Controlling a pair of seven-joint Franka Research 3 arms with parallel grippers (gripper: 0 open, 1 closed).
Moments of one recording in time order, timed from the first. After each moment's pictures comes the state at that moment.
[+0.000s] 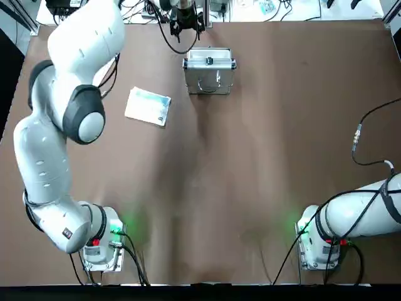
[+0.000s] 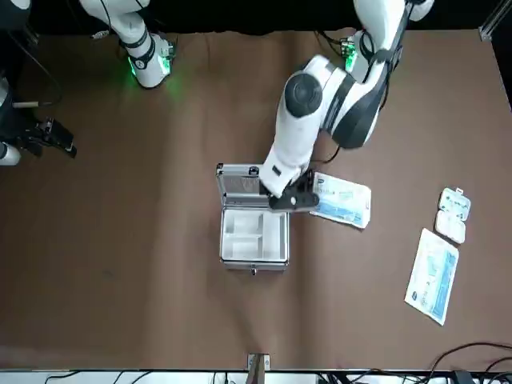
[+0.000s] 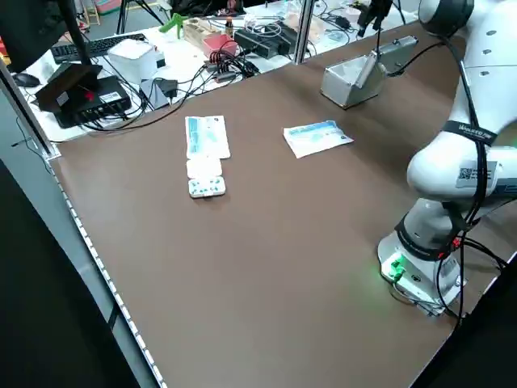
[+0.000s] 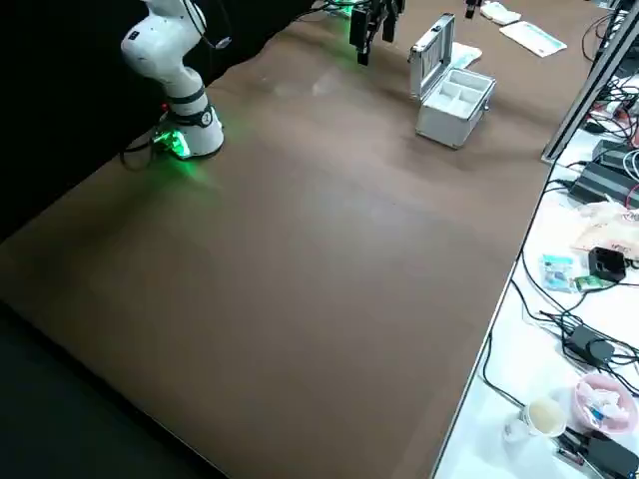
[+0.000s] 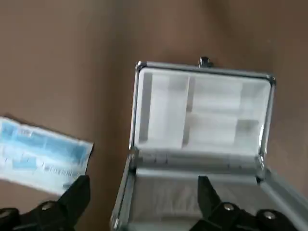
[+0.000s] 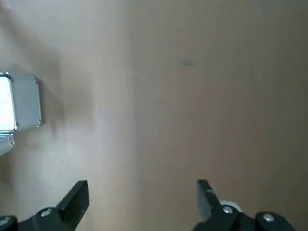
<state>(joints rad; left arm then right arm) -0.61 0.52 -0.06 -1.20 0.02 1.80 -0.73 0.15 0.00 -0.13 -1.57 0.02 1.61 0.07</state>
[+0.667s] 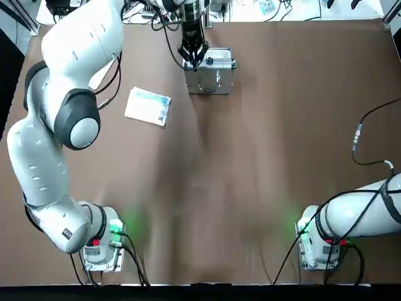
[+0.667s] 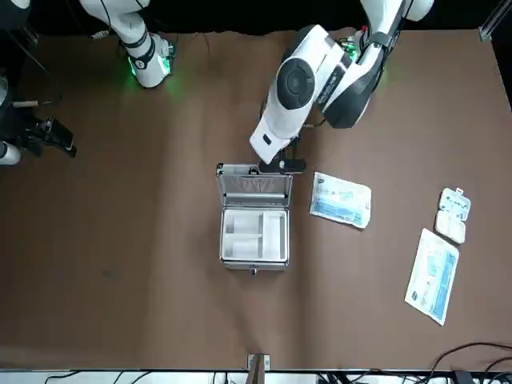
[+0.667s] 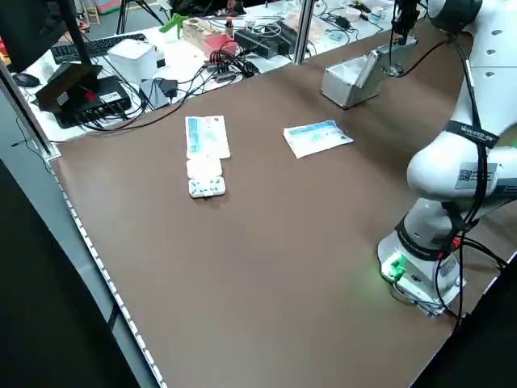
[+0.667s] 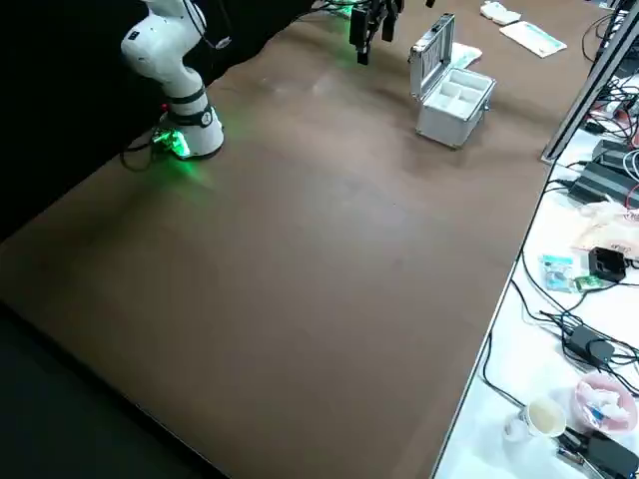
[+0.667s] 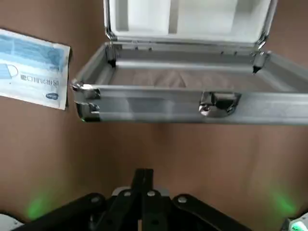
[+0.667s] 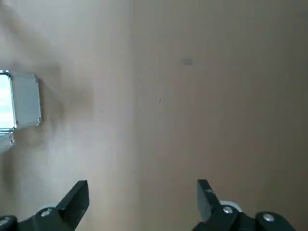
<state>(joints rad) -0.62 0.50 -0.13 -1.24 -0.16 1.59 -0.74 0.15 0.00 -0.13 -1.57 0.02 1.60 0.07</state>
